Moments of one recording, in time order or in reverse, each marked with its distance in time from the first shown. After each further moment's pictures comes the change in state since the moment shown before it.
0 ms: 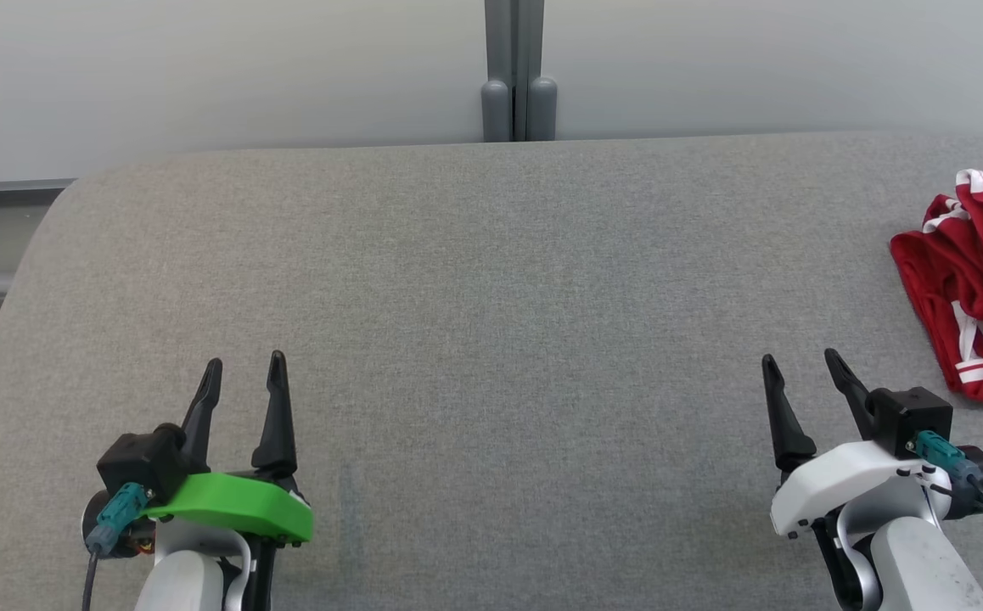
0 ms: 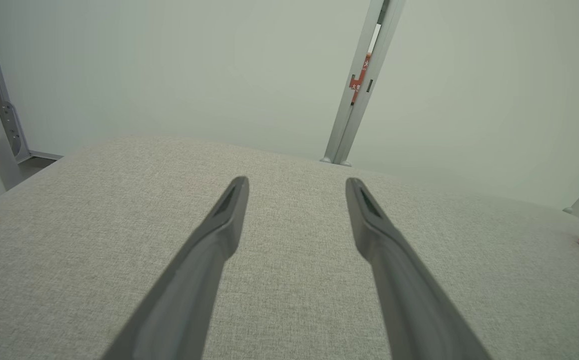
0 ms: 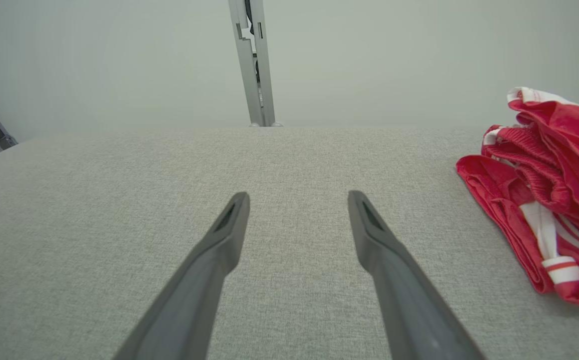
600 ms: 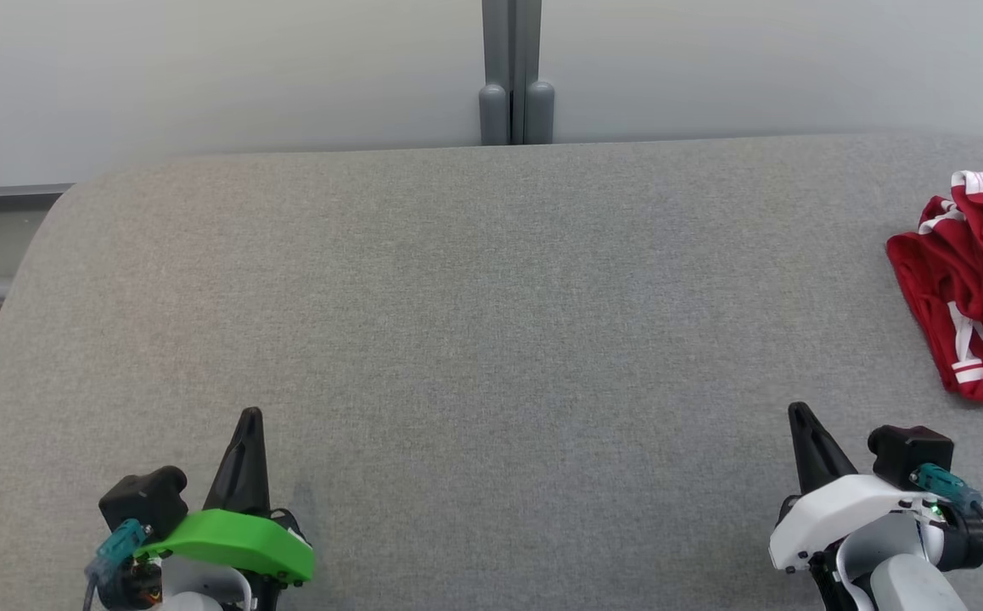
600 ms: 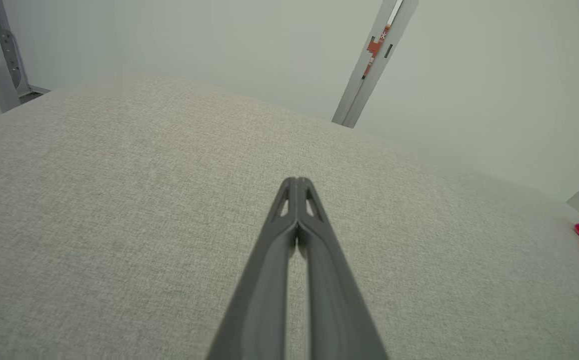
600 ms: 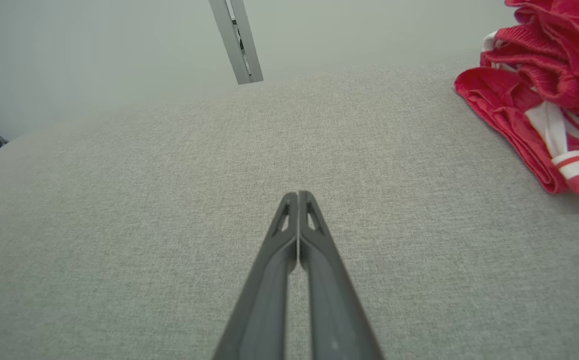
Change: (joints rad) left arm 0.059 -0.005 0.000 0.045 -0.071 0.000 0.028; right arm 0.048 0.020 -0.008 0.059 0.094 0.000 0.029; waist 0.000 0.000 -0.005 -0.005
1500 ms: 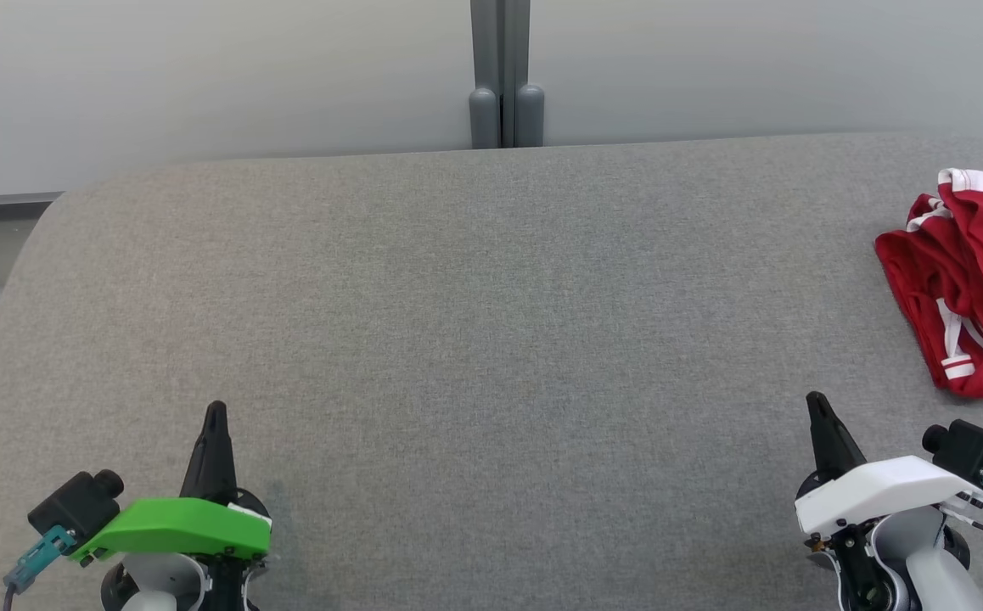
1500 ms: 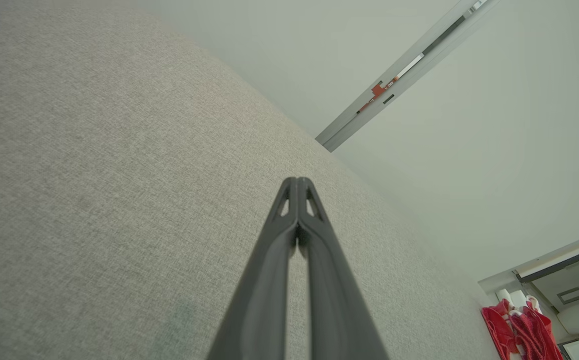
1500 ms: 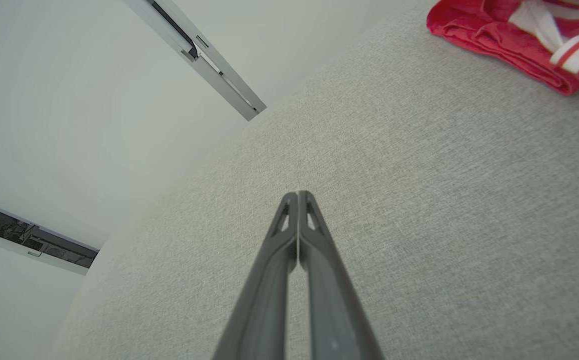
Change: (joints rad) left arm 0.001 0.000 0.058 -0.061 -0.407 0.000 0.117; right arm 0.000 0.007 -0.035 -0.054 0.460 0.000 0.081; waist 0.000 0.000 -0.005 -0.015
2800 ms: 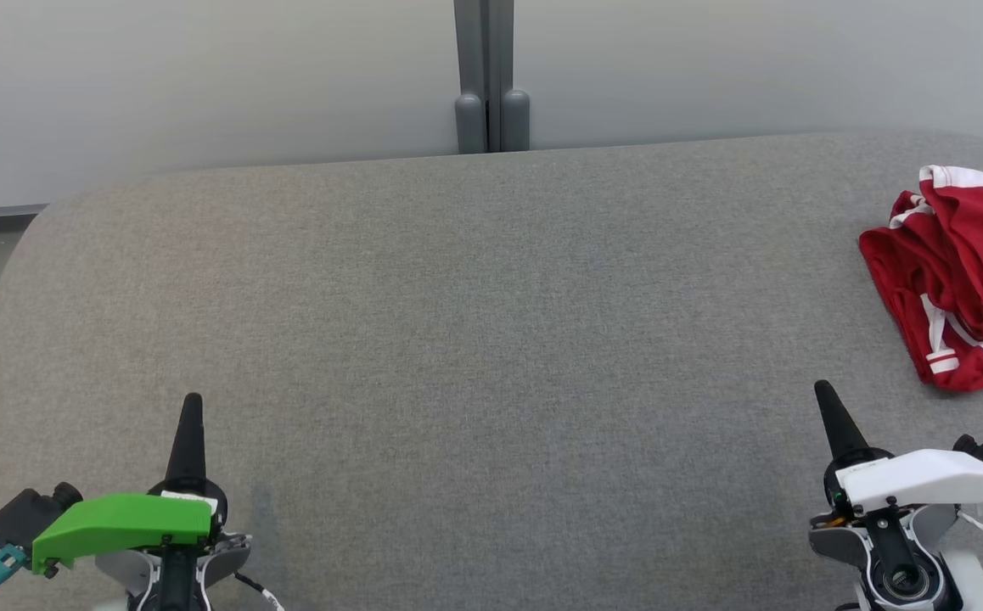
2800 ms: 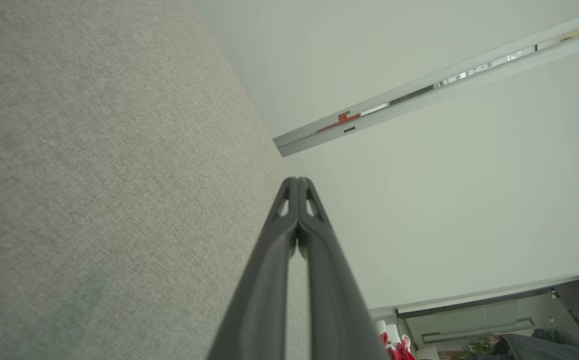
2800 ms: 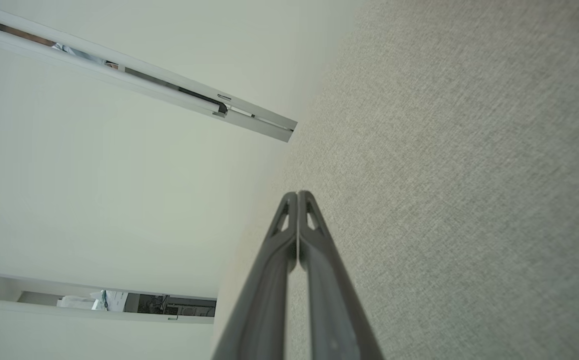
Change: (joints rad) left arm 0.003 0.001 0.059 -0.062 -0.408 0.000 0.120; right arm 0.000 0.011 -0.041 -0.052 0.470 -0.001 0.086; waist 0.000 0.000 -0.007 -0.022
